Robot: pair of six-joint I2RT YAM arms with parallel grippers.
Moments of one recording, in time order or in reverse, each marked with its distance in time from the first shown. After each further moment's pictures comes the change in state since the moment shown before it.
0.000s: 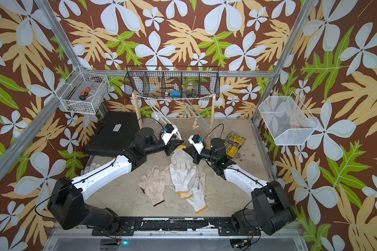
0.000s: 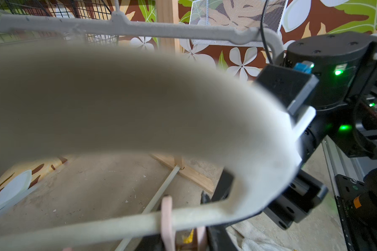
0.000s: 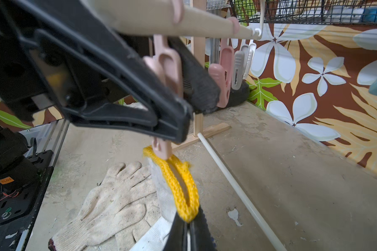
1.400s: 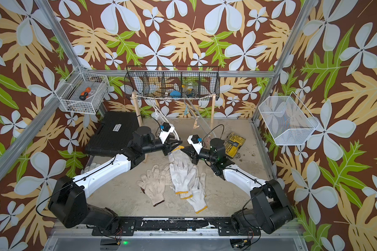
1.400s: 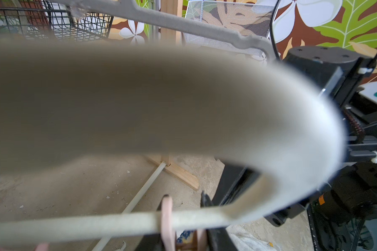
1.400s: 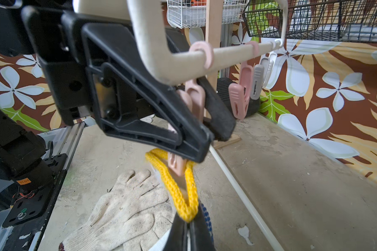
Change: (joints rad) left arm 0.053 0.013 -0.013 0.021 0.132 -0.101; right arm 0.014 0.001 -0.012 0.080 -0.047 0.033
